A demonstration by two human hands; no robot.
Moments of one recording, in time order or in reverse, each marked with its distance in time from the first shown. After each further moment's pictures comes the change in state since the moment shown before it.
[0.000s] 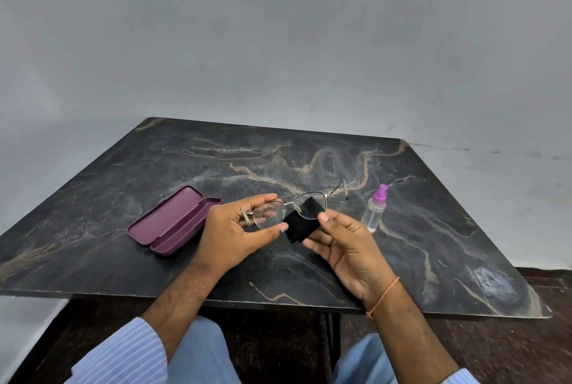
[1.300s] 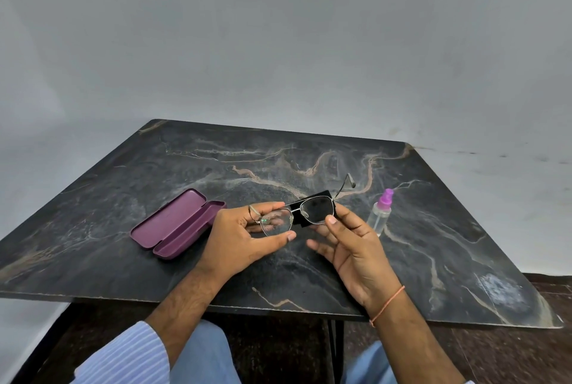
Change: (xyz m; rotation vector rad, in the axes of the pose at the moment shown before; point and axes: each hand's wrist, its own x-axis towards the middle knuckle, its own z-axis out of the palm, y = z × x) left_hand -0.001 0.004 0.002 -0.021 -0.035 -0.046; right_hand 0.005 0.006 -0.005 -0.019 -0.003 -0.092
